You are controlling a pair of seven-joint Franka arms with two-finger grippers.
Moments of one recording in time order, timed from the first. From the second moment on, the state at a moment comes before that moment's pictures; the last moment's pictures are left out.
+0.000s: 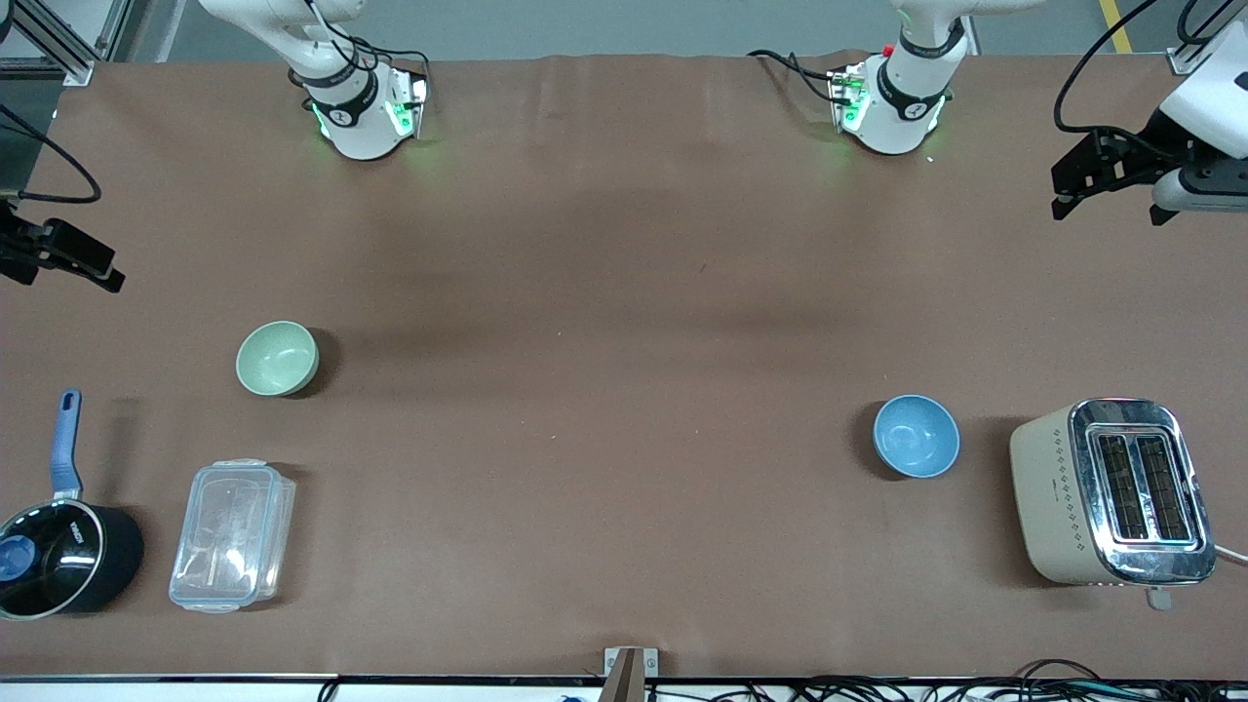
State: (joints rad) left arm 0.00 -0.11 -0.12 -1.61 0.03 1.54 0.01; right arm -0.02 0.02 -0.05 -1.54 0.01 1.61 0.04
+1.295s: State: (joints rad) left arm 0.04 0.37 -0.11 -1.90 0.06 2.34 0.01; right arm -0.03 0.02 -0.05 -1.57 0.00 1.55 0.00
